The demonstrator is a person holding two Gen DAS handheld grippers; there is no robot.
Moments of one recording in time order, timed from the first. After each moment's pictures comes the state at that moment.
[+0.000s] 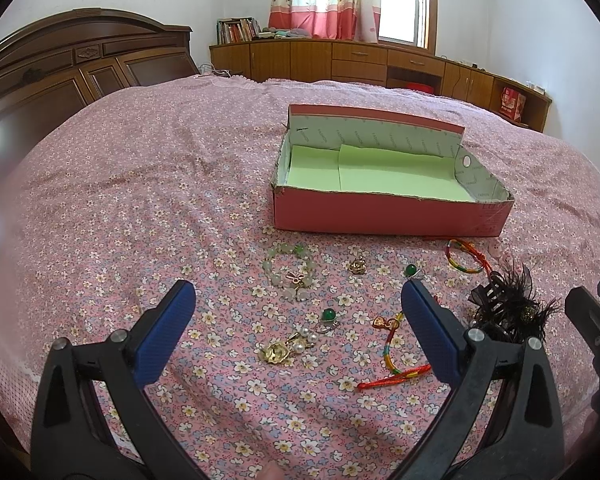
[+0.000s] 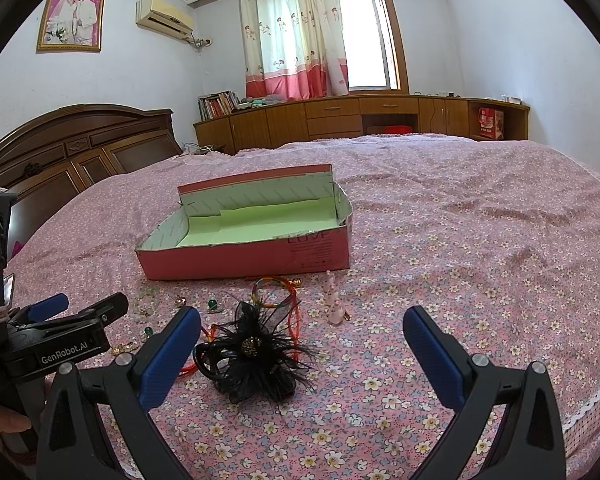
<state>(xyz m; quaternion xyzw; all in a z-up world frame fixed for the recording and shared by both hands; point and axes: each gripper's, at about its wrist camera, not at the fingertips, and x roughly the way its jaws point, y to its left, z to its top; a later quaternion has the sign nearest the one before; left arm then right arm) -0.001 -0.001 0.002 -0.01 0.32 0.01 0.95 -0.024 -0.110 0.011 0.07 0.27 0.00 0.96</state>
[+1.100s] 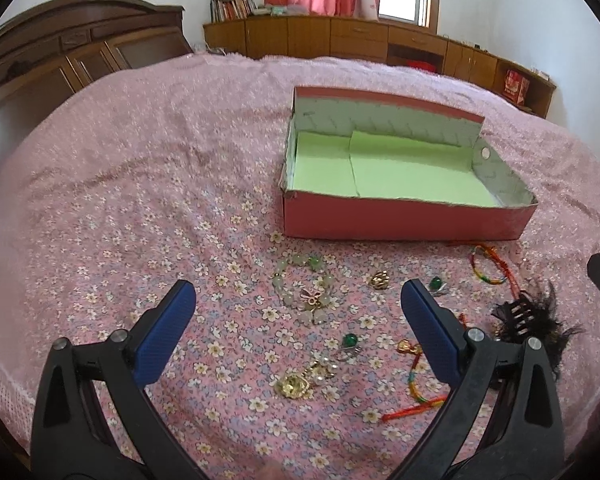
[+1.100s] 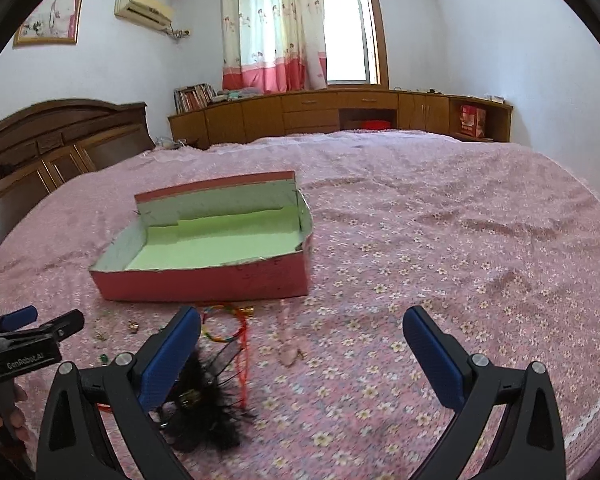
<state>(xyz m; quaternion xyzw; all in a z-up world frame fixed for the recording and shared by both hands) 0.046 0.018 -0.004 0.00 0.38 0.00 0.93 0.022 -0.137 0.018 0.05 0.29 -0.05 0.95</state>
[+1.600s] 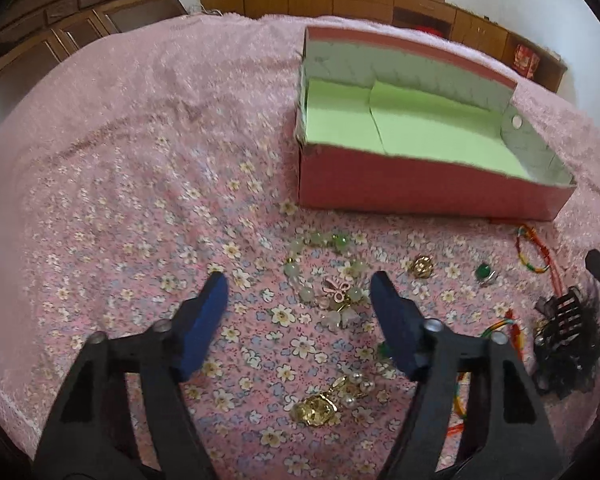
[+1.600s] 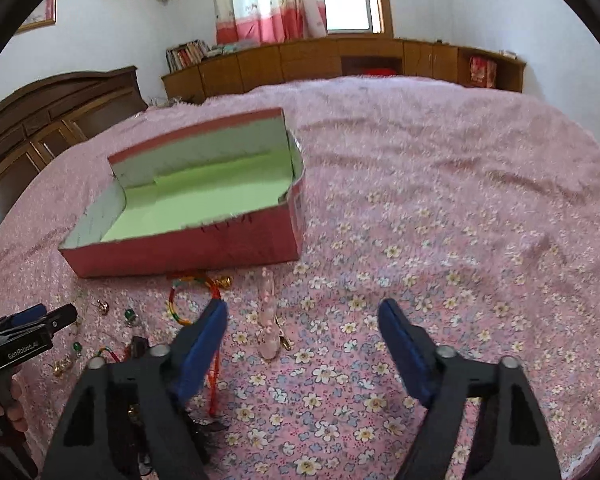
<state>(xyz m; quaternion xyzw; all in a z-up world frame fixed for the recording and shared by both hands) 0.080 0.026 -0.040 0.00 0.44 -0.01 0.90 0.067 -0.155 -0.021 0.09 0.39 -0.02 0.92</state>
